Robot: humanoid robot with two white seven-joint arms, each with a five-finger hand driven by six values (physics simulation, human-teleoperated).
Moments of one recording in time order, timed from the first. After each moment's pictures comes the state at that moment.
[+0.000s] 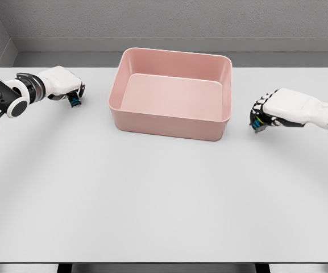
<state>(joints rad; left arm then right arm) -0.95 0.62 -0.98 -1.08 -0.78 -0.18 -0.43 -0.56 -0.86 0.54 -1.40 0.50 -0.61 0.36</state>
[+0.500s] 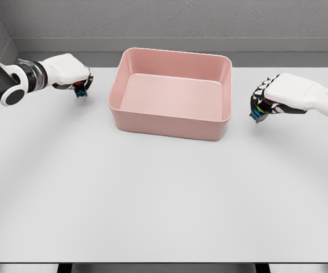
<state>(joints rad) -1.02 0.63 -0.98 -1.15 -0.76 -0.29 -0.45 -0.62 -0.85 0.54 -1.40 0.47 -0.61 0.36</state>
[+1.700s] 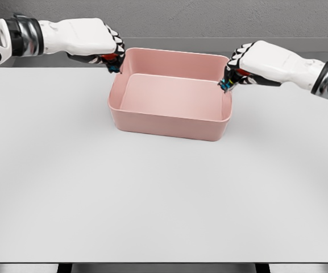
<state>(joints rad) -1.19 0.66 -0.97 -1.26 -0.47 -0.61 -0.47 -0.75 -0.72 0.55 -1.41 0.43 -0.61 0.36</state>
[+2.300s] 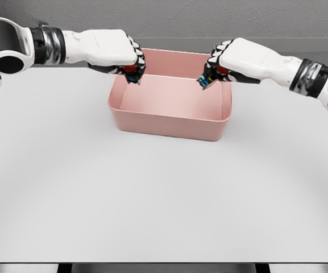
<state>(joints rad) -1.18 0.61 -1.00 -1.29 -0.46 -0.61 -0.47 -0.78 -0.62 0.56 -1.38 0.45 -0.61 0.36</state>
